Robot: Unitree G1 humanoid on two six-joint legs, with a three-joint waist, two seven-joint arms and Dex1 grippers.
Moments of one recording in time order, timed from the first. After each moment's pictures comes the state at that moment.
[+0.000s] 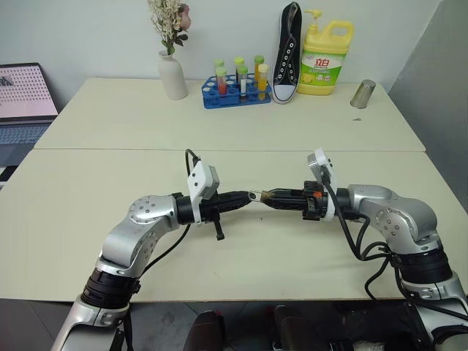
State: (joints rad) left arm -0.38 0.54 -0.13 -0.20 -0.51 0.43 -0.94; right arm -0.54 -0.53 0.09 -0.19 0.72 0.88 0.95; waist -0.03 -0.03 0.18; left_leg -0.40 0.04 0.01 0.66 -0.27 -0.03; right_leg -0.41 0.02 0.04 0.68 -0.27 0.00
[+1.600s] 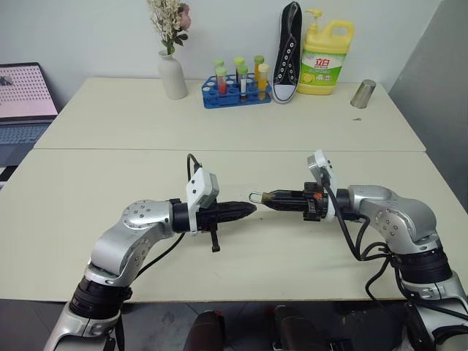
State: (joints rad) left arm -0.34 0.59 -0.12 -0.31 -0.53 0.52 -0.97; right arm -0.54 -0.53 0.10 -0.18 0.69 0.87 0.98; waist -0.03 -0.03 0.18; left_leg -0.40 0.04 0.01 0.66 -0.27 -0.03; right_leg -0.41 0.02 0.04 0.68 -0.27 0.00
